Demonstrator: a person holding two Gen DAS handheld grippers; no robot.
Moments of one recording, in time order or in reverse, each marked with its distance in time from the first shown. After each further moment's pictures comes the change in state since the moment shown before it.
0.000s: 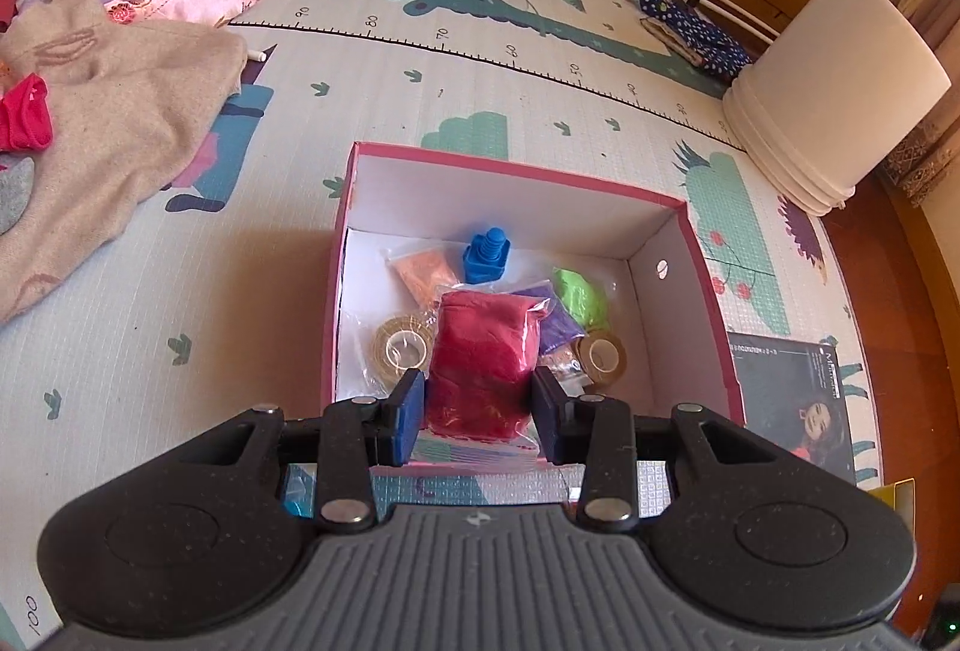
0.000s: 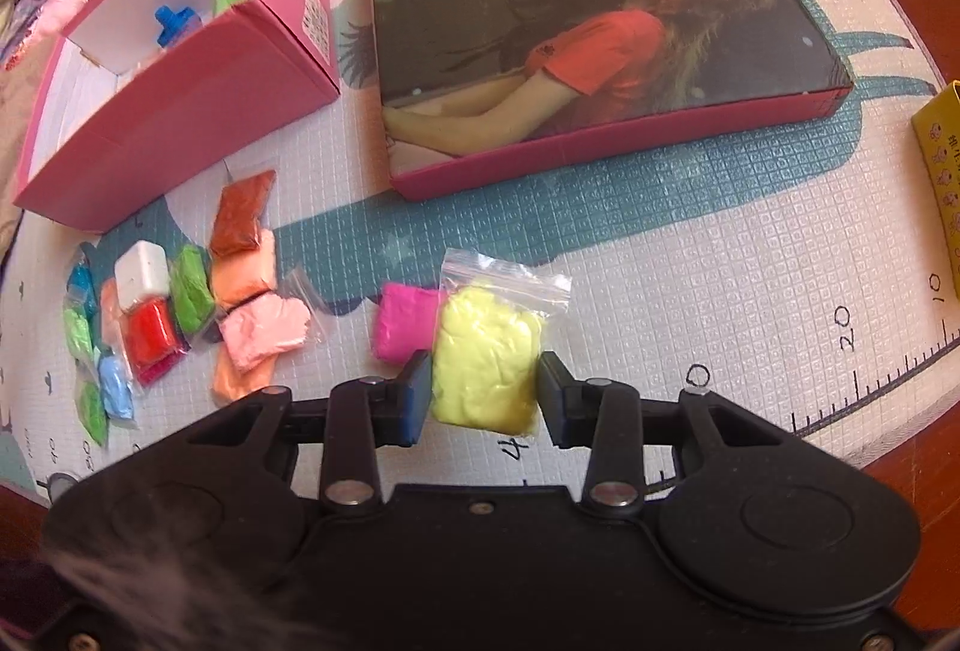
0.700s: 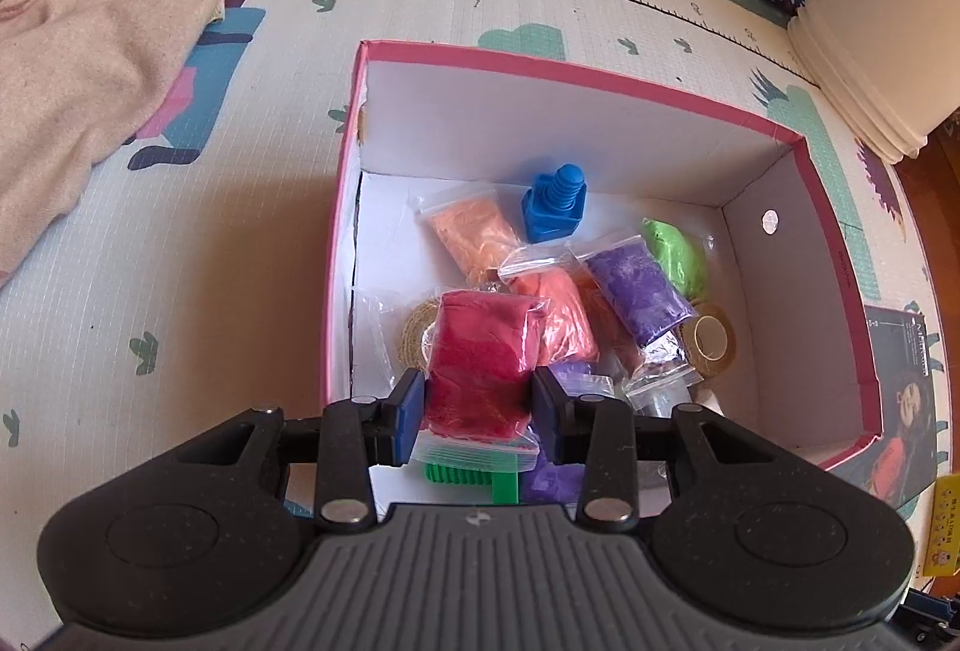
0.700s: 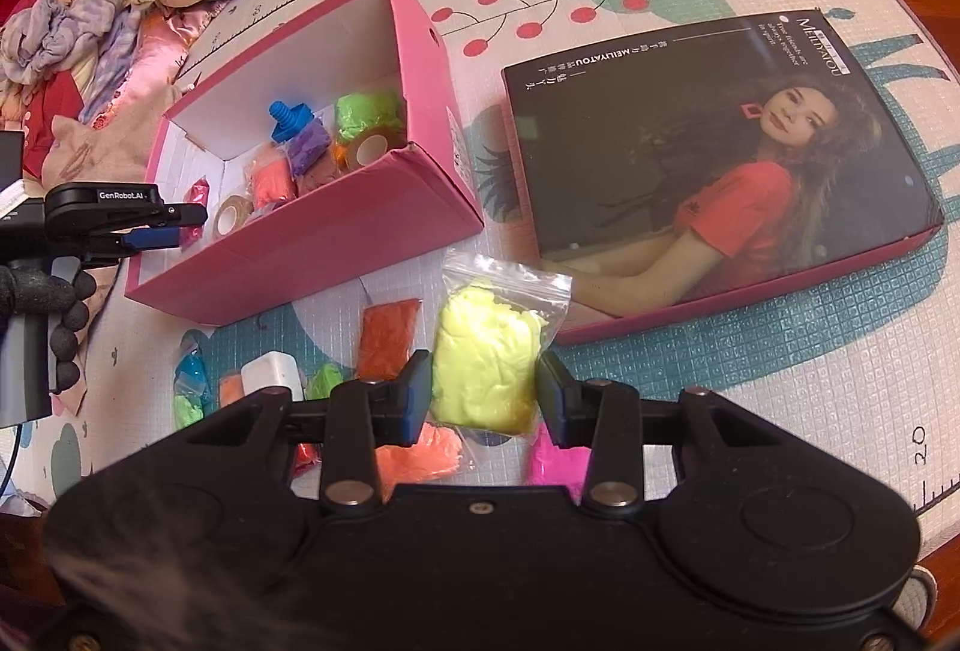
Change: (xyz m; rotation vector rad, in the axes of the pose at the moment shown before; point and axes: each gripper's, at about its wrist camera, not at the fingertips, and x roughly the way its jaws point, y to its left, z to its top) left arm 0.099 0.017 0.004 0.037 0.130 0.071; right arm -0.024 0.045 0.044 -0.031 -0.118 0.155
